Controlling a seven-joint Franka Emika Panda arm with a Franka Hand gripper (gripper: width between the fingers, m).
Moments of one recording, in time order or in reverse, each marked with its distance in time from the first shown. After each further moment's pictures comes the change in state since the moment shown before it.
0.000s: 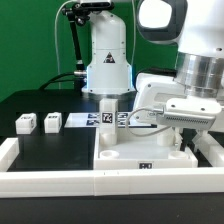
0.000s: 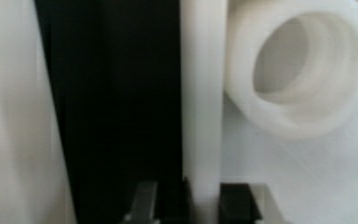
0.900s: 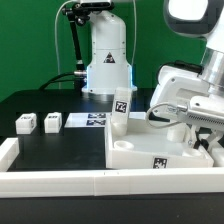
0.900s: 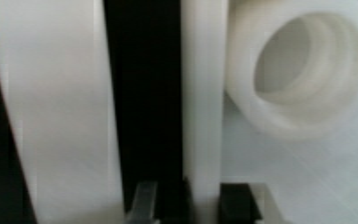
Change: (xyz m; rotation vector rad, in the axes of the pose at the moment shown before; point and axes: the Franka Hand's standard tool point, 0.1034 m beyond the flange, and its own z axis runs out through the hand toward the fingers) arm -0.008 0.020 -0.008 0.109 0.064 -0.019
